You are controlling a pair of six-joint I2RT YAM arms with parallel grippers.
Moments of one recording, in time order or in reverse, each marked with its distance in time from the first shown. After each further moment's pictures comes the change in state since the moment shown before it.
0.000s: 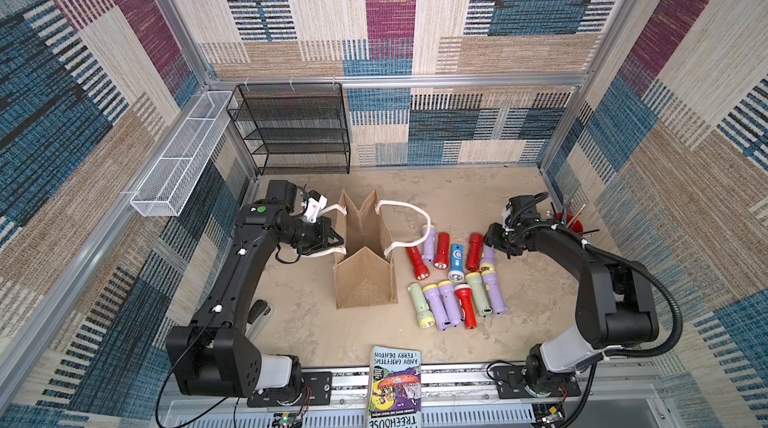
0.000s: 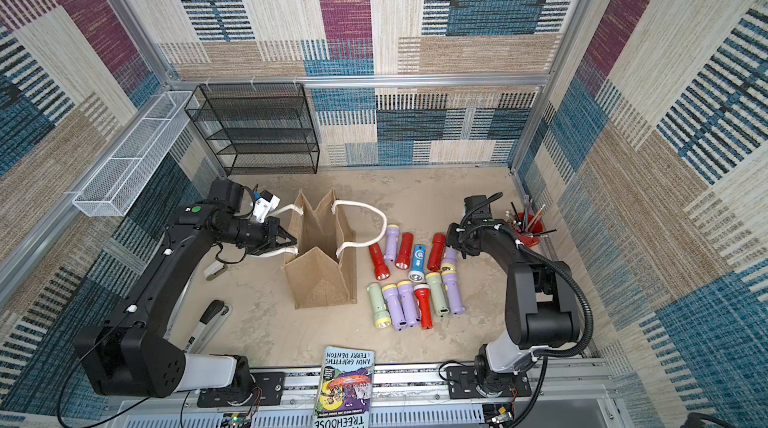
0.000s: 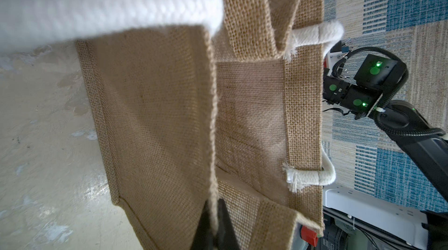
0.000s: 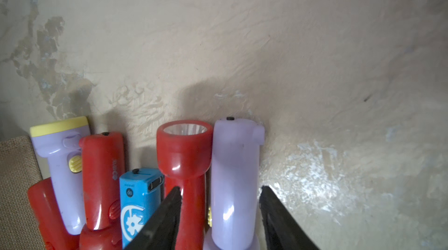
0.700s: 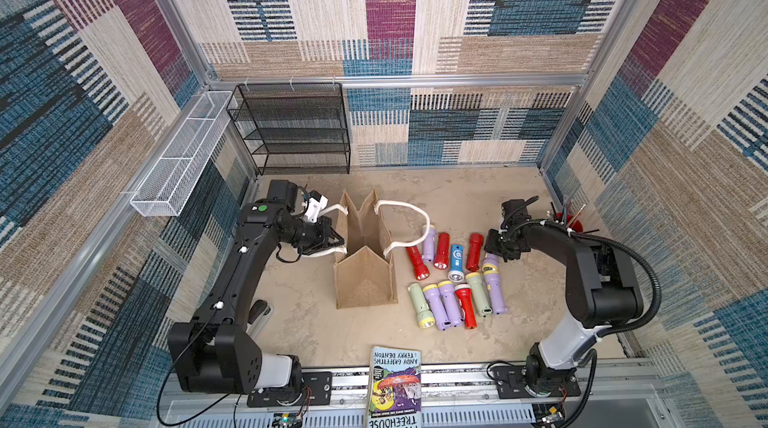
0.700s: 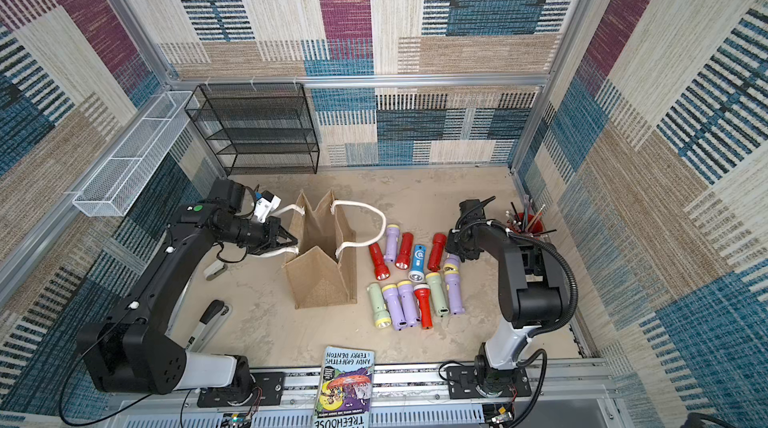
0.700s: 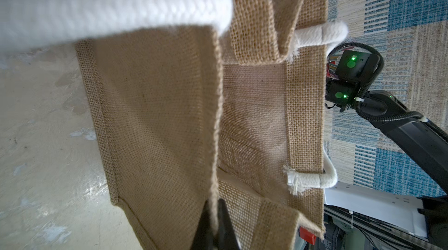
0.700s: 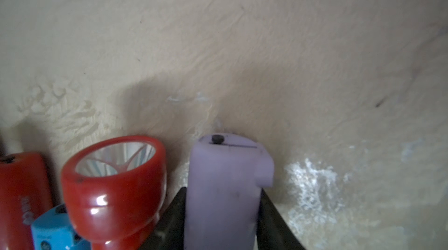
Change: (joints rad) left arm 0.000 0.014 0.001 0.000 0.004 0.001; right arm 0.000 0.124 0.010 0.014 0.090 -0.034
